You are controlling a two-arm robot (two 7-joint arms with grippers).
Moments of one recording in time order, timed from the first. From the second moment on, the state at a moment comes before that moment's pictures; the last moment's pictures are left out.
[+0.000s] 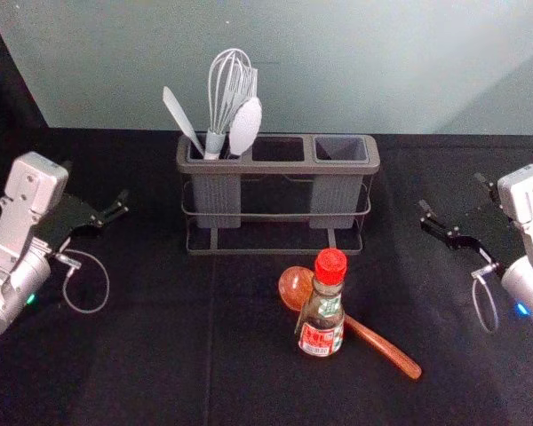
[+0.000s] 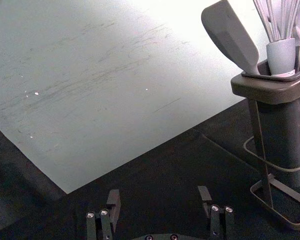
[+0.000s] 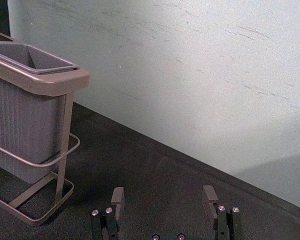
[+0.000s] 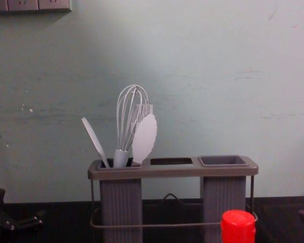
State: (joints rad) left arm -0.20 0.60 0.45 -1.41 -0.25 -0.12 0.03; right arm 0.20 0.60 -0.45 -1.41 0.25 -0.12 -0.03
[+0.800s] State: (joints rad) left arm -0.20 0.60 0.45 -1.41 -0.25 -0.12 0.03; right arm 0.20 0.60 -0.45 -1.41 0.25 -0.12 -0.03
